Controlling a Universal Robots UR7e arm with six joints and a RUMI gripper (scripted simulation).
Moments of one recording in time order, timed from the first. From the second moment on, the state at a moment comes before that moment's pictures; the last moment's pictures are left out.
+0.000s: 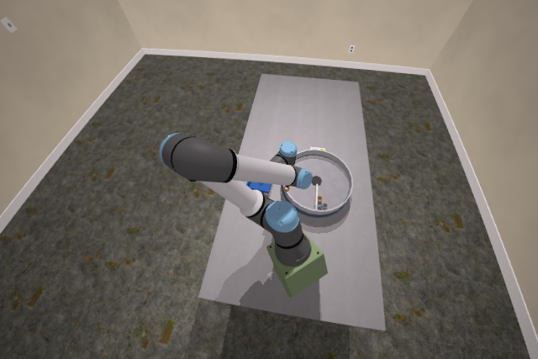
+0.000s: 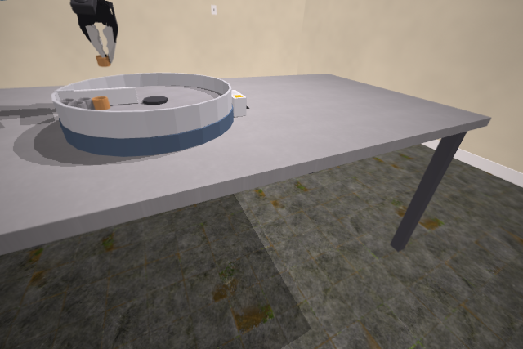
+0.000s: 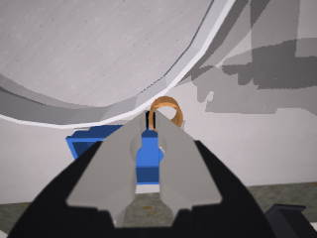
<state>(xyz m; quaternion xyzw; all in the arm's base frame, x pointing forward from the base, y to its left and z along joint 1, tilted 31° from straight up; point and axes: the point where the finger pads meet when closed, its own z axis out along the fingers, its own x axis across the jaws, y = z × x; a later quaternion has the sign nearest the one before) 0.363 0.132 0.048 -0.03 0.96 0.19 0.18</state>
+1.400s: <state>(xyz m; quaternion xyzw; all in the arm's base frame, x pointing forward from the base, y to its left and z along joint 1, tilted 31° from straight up) 0.367 0.253 0.104 -0.26 0.93 0.14 0.23</state>
